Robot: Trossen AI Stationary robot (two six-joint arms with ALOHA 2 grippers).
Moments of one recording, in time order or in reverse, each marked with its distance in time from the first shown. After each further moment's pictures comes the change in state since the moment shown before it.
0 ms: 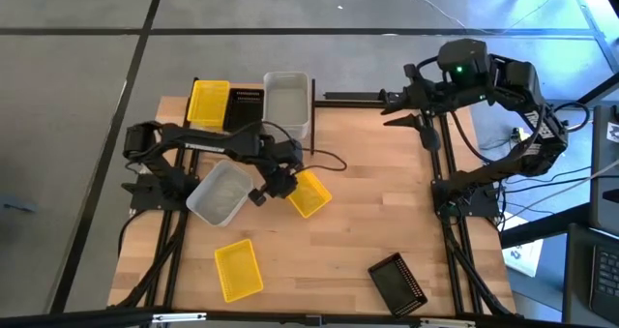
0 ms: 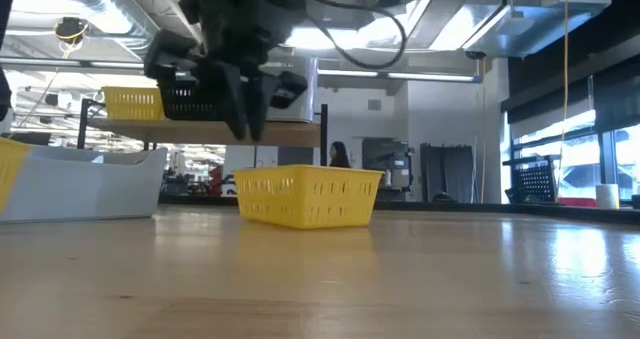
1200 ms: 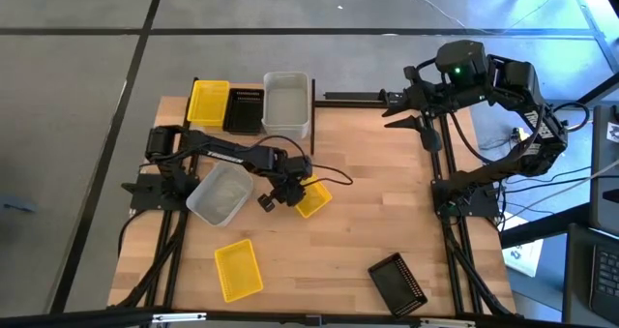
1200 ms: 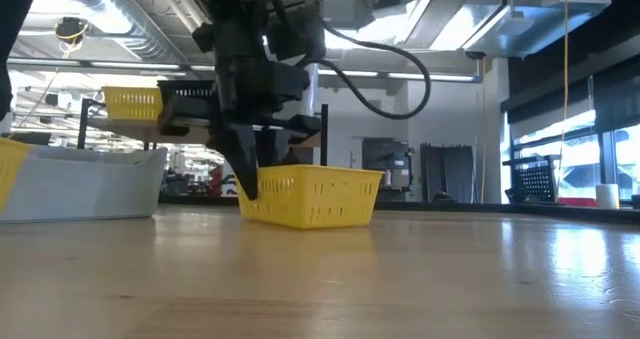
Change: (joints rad) left arm -0.052 0.173 0.000 0.107 -0.166 0.031; right arm 0.000 0.000 0.000 -0.025 0.000 0.003
